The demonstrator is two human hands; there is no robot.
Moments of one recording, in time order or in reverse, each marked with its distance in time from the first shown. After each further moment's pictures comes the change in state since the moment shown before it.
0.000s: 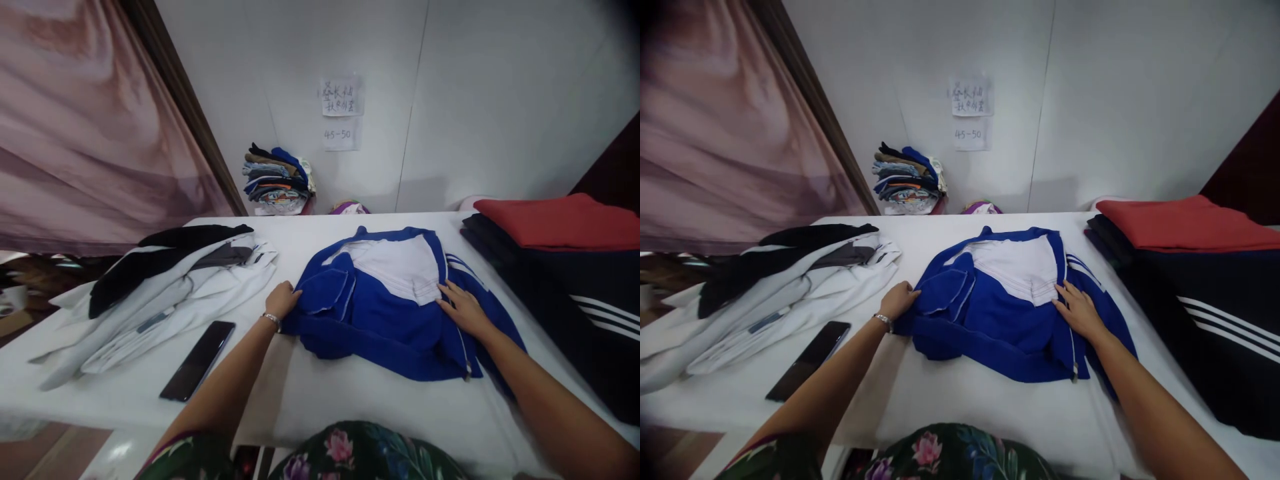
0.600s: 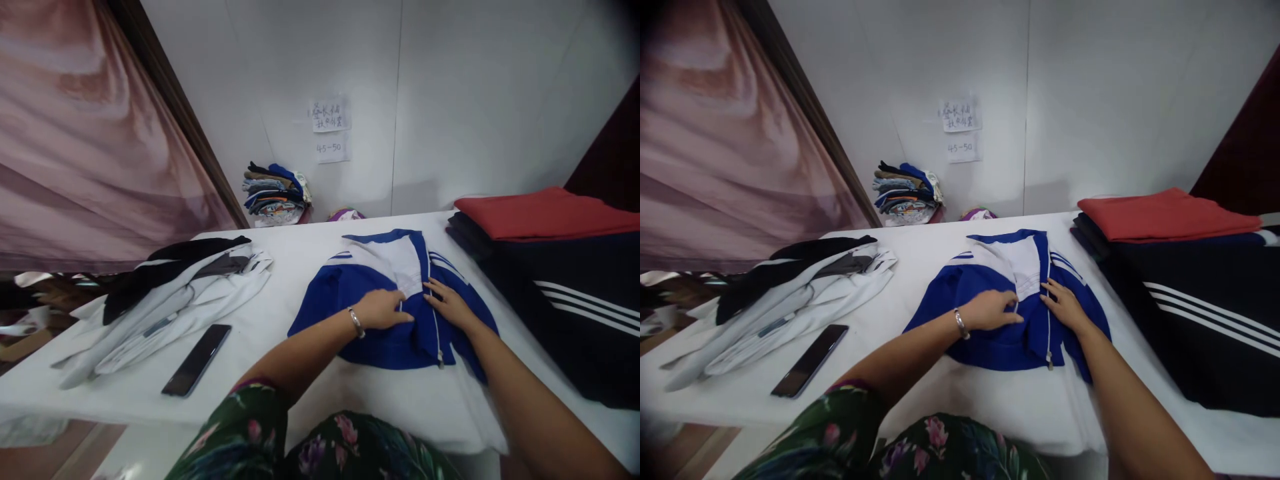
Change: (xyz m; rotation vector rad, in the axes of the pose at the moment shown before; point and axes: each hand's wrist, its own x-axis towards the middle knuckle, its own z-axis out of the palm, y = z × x) left_hand -0.122 0.240 -0.003 -0.074 -0.238 0.891; right_hand 0.002 0.014 -0.001 0.374 0.067 -0.074
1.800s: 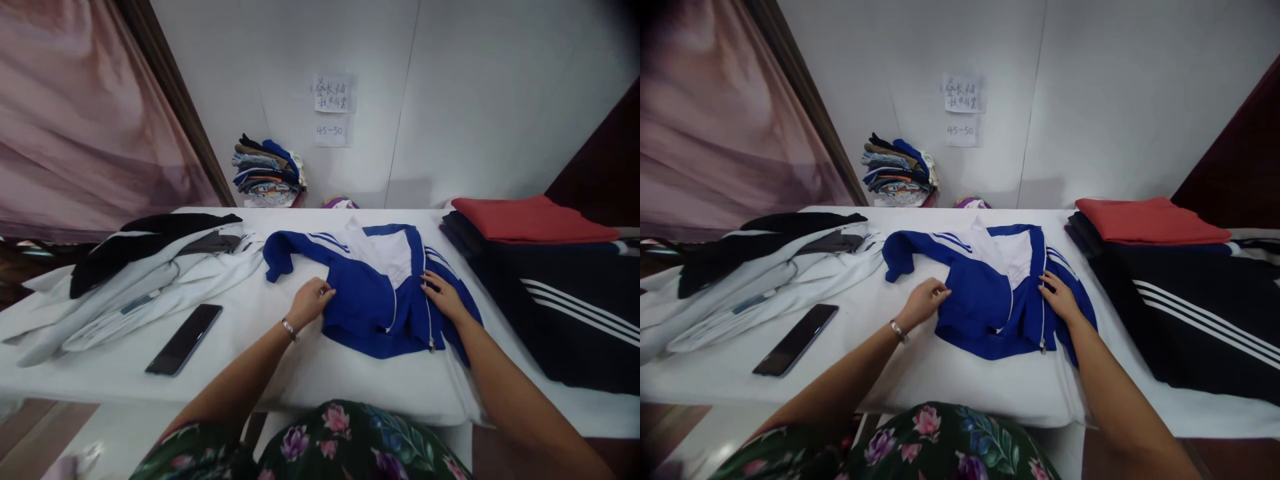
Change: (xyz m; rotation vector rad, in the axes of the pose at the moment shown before) left_hand -0.088 -0.128 0.020 -0.089 0.397 -0.319; right_hand -0.006 -0.013 -0.009 0.212 0.199 0.050
